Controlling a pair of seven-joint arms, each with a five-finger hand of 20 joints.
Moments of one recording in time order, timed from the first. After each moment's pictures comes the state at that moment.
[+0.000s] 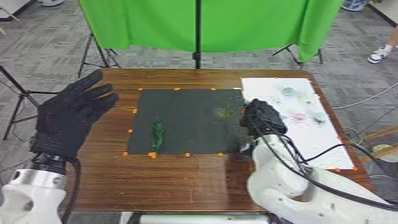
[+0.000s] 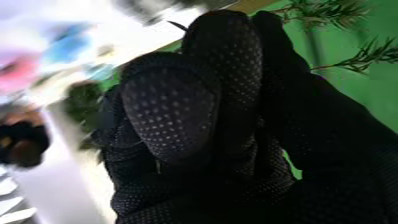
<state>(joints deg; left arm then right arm) 131.8 -51.2 -102.3 -139.7 33.9 14.2 11.7 -60.7 -45.2 24.0 -115.2 -122.1 20.4 66.5</state>
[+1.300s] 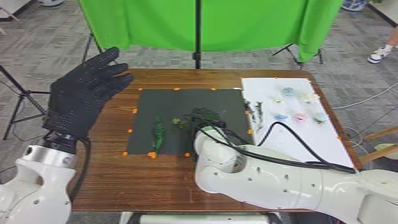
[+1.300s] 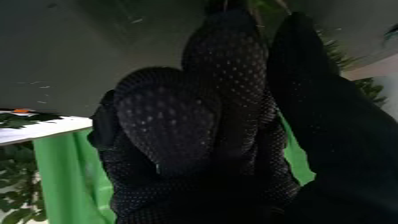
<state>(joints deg) 120.5 -46.7 -97.0 -135.8 33.6 9.3 12.5 -43.0 -66.0 7.8 -98.4 -106.7 6.2 68.2</state>
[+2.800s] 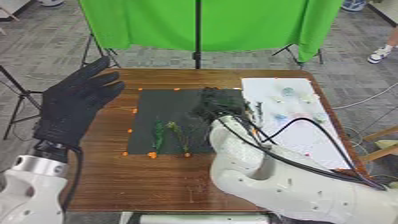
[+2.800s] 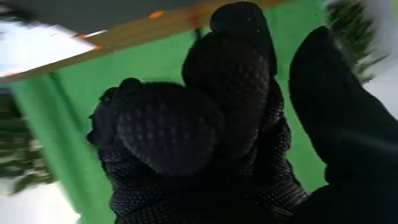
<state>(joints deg) 127.6 -48.7 -102.0 -138.3 33.4 11.6 11.1 -51.2 -58.0 20.8 -111.1 -118.9 6.6 65.8</state>
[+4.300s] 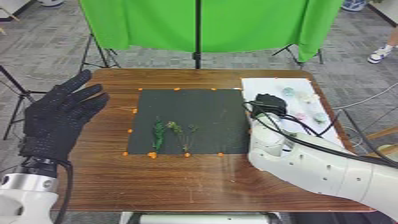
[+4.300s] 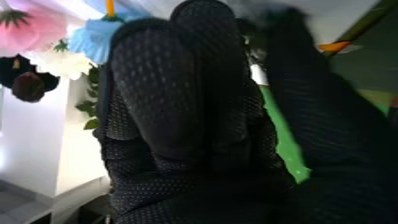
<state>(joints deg) 135.4 -51.3 -105.2 -139.5 31.7 13.5 14.9 -41.4 -50.2 9.1 -91.7 -114.8 2.0 69.7</state>
